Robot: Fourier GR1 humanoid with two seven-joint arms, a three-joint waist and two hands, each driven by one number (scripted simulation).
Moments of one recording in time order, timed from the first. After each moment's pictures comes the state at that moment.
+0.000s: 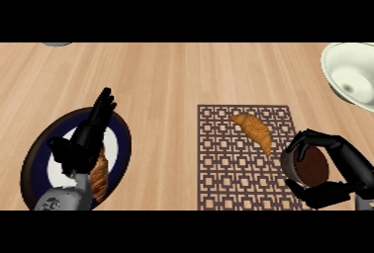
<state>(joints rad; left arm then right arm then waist) -0.11 0.09 -0.07 -1.59 -0.03 0.08 0.10 0.02 -0.39 0.03 -1.71 0.13 0.28 -0.14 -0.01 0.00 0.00</state>
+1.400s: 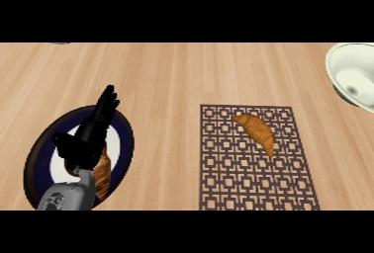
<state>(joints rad) -0.14 0.07 -0.05 -1.56 -0.04 0.07 0.10 -0.51 -0.67 -0.29 -1.80 0.04 0.26 0.40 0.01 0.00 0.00</state>
